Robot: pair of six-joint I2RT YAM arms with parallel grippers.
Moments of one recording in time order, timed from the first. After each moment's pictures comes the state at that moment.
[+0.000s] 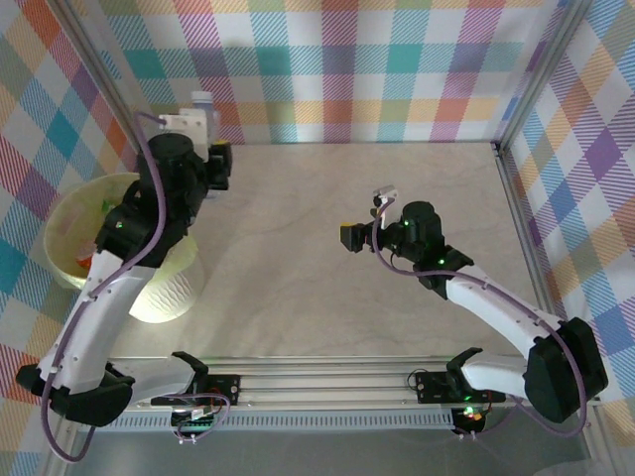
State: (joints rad) left arm -0.49 1.19 1.67 -0.74 -0.50 -0.06; right arm 0.54 1.19 0.76 0.09 -0.22 0.22
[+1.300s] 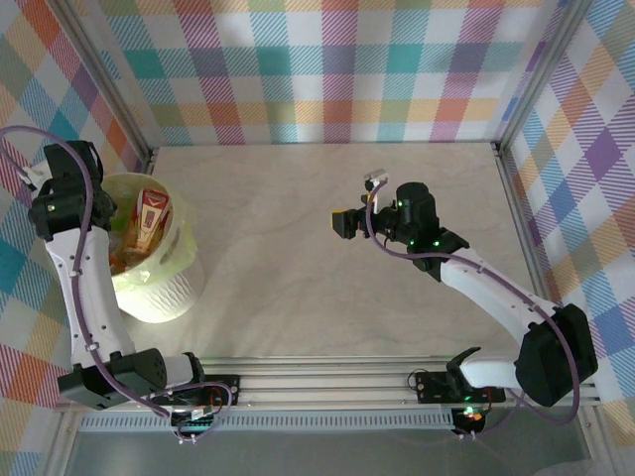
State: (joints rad) left arm 0.34 1.29 1.70 -1.24 -0.54 -0.40; right arm 0.54 1.28 0.93 0.00 -0.28 0.21
